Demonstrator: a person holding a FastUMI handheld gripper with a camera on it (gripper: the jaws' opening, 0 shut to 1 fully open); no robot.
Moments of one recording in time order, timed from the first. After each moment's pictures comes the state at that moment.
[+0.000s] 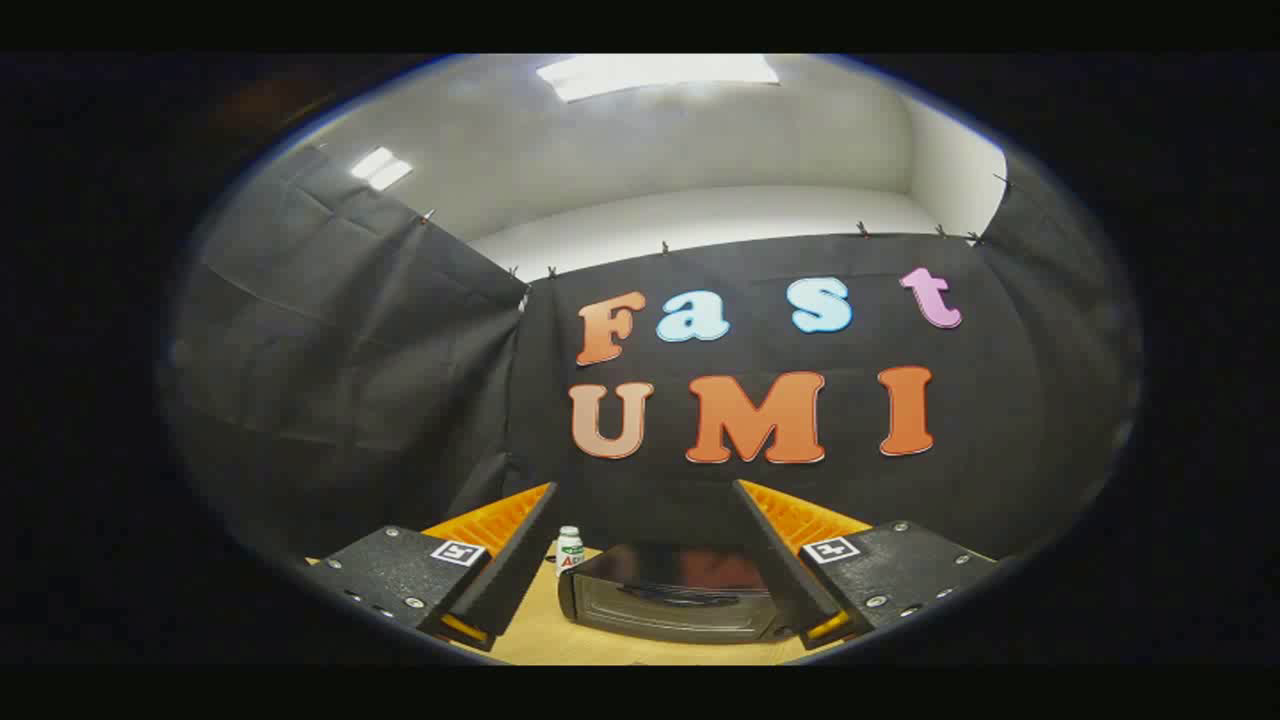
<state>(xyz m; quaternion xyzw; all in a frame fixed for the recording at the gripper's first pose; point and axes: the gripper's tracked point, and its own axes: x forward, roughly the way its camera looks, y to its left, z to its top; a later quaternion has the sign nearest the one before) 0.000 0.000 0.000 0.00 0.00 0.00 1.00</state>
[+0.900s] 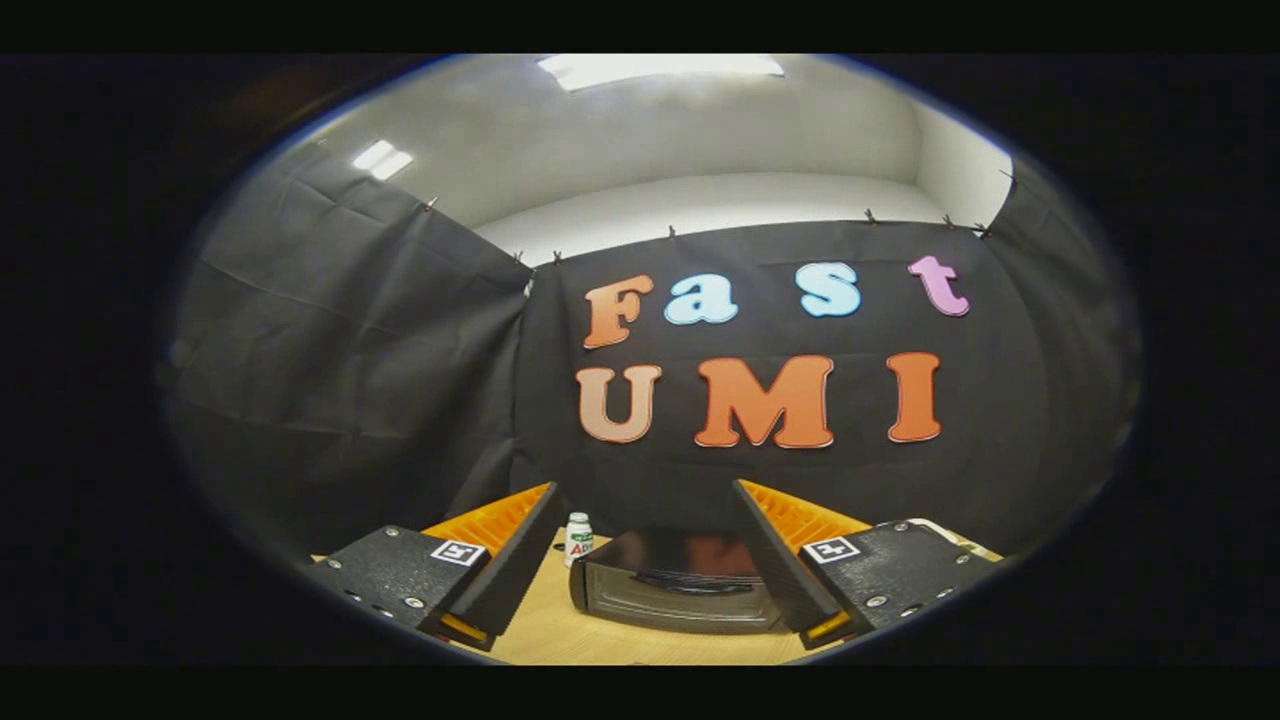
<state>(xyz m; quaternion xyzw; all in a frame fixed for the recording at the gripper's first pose) 0.001 0.017 -0.019 0.00 0.03 0.00 1.00</state>
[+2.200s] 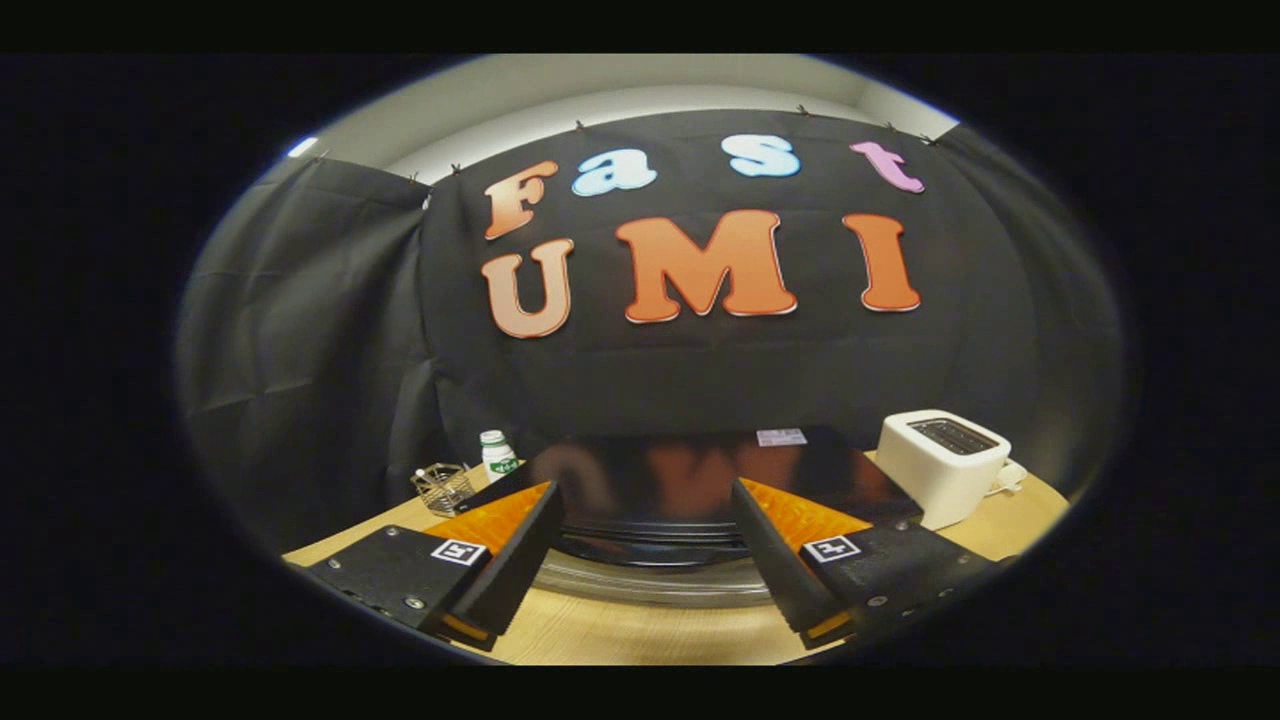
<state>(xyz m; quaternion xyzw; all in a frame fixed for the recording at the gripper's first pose) 0.098 -0.045 -0.233 0.07 0.23 -0.08 0.97</state>
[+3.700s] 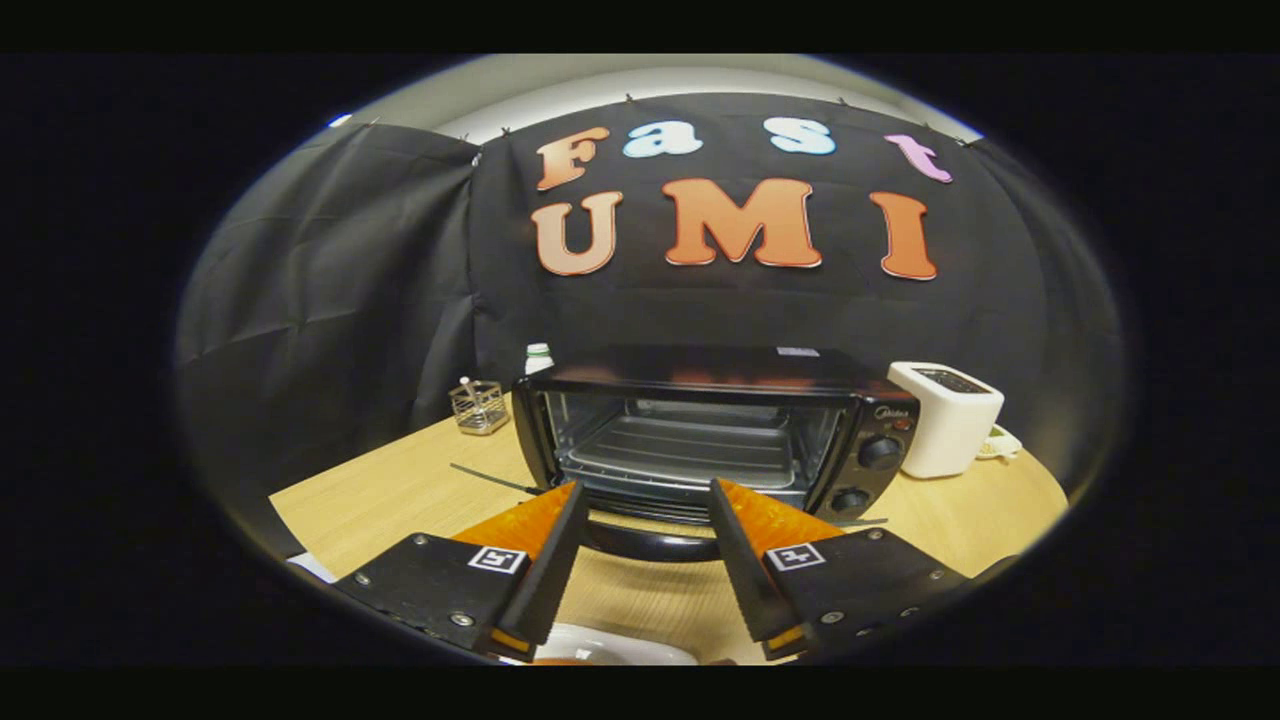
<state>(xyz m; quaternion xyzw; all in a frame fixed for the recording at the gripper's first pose) -0.027 0.001 -0.275 0.04 0.29 -0.03 0.96</state>
